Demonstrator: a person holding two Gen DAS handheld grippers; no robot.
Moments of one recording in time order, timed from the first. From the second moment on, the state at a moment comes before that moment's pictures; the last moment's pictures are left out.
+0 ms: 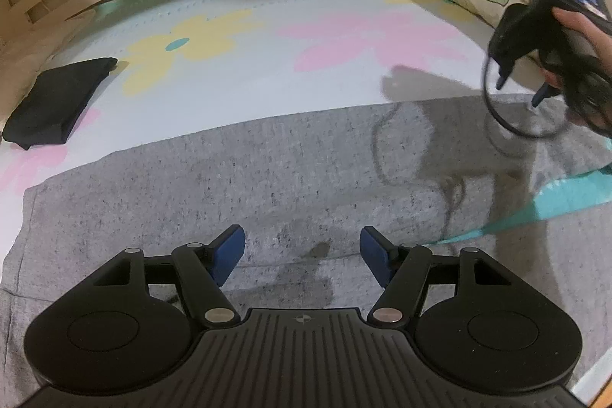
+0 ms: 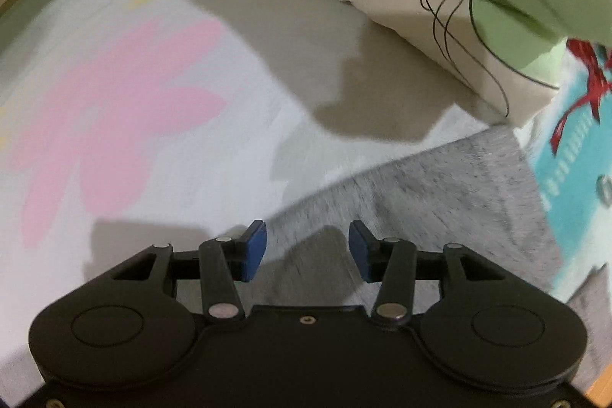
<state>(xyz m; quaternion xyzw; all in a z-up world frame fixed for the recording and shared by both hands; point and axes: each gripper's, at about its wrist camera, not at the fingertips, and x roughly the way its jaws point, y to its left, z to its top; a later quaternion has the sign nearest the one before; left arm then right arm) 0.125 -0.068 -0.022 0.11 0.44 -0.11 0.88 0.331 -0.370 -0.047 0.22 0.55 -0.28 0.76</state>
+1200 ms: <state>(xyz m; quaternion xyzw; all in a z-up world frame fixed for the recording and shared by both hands) 0.258 -0.052 -0.040 -0.05 0.52 -0.09 0.85 0.208 -0.357 -0.023 0.25 0.55 -0.22 0.77</state>
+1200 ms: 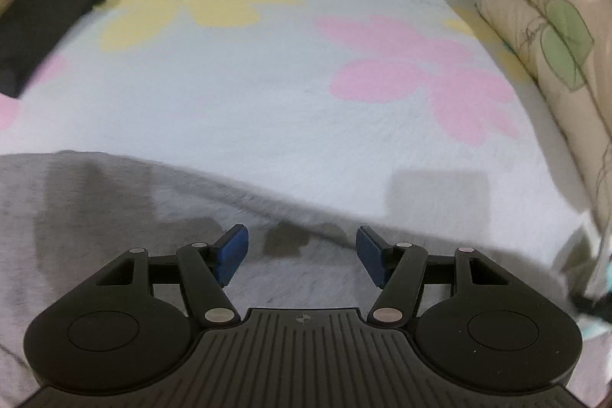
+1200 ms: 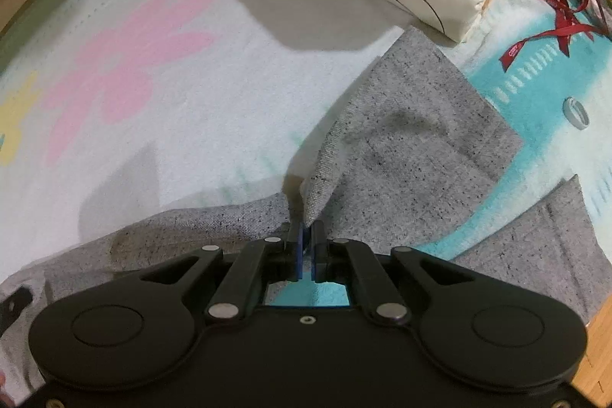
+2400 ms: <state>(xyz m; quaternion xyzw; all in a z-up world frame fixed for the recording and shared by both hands) 0.037 -0.036 0.027 -0.02 0.42 -0.11 0.90 0.090 -0.360 0.038 0.21 0.51 -0.23 0.80</state>
